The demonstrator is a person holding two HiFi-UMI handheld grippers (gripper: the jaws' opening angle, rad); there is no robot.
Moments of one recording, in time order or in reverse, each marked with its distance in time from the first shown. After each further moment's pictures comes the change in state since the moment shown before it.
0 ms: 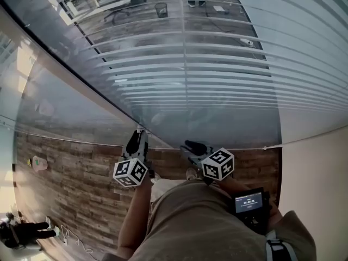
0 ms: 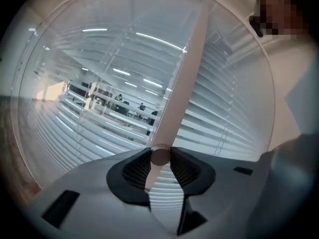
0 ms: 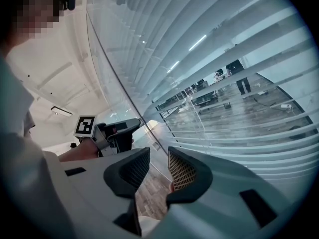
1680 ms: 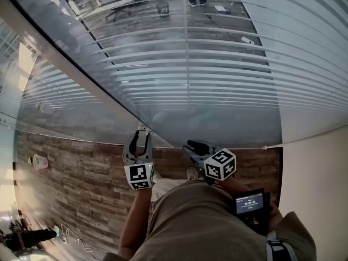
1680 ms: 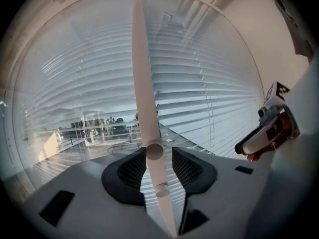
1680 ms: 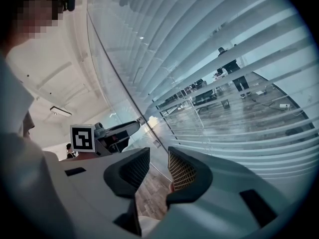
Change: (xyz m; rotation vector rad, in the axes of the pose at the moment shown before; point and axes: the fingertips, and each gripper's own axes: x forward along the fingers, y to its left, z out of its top) left arm -0.009 -0.012 -0.012 0.523 0.031 0.066; right arm -0.005 0.001 -0.005 0.001 0.000 -0.008
